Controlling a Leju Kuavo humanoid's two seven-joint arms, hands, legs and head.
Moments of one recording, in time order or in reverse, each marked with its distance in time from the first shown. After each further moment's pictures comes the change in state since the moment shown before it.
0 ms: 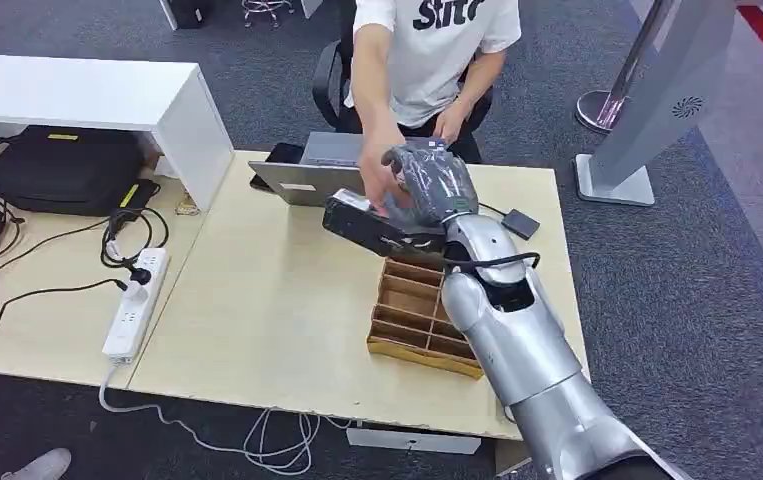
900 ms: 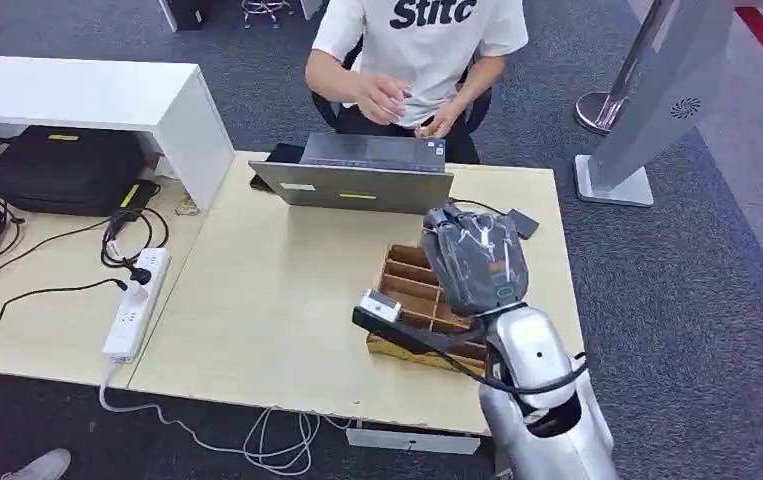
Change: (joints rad) left arm 0.013 0.014 0.253 -0.009 0.000 0.066 -0.045; right arm 0.375 -0.114 0.007 -0.556 0.429 -0.003 -0.050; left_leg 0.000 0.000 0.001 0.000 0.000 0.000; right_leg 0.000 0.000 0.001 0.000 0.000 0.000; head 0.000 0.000
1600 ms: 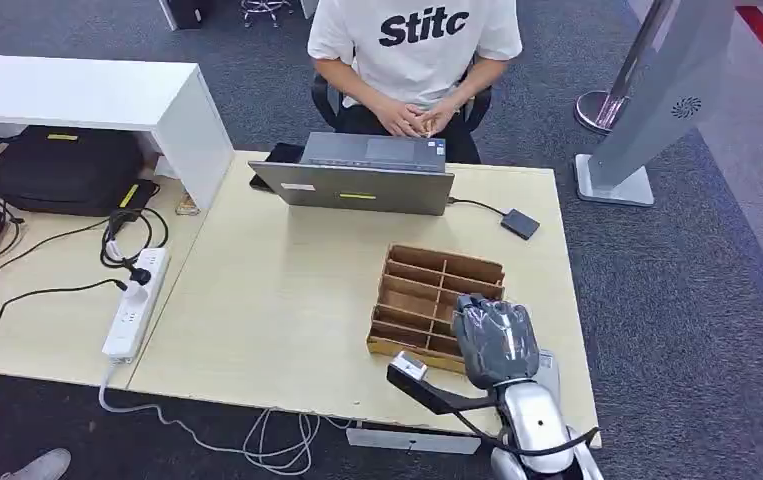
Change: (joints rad) left arm 0.006 -0.002 0.143 0.000 0.020 0.045 0.000; right arm 0.272 -0.118 -0.023 0.026 0.055 -0.117 0.091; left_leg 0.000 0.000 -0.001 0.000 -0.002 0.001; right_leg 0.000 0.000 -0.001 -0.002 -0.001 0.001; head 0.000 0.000
